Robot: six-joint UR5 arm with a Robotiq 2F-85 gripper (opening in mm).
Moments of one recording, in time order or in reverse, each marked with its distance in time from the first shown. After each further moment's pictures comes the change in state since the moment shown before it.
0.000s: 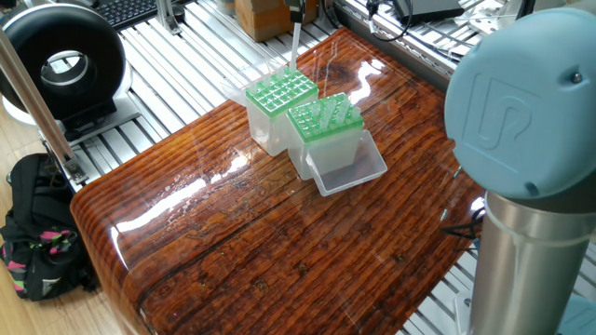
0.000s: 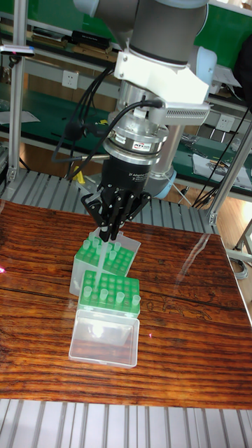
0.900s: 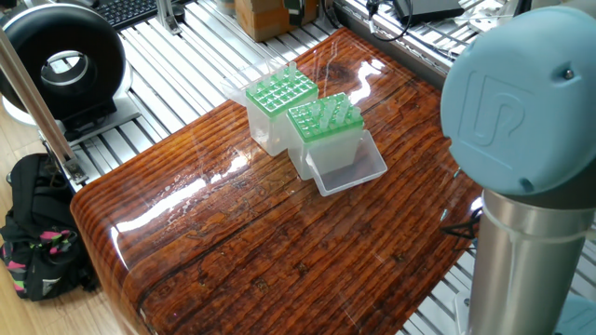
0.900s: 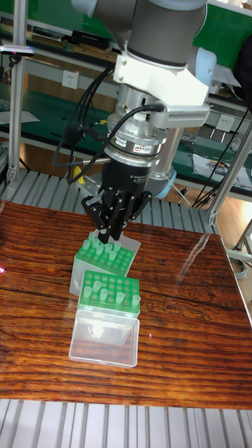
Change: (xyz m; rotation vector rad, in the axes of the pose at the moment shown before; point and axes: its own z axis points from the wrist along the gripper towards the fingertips) arm -0.002 0.002 0.002 -0.020 0.000 -0.049
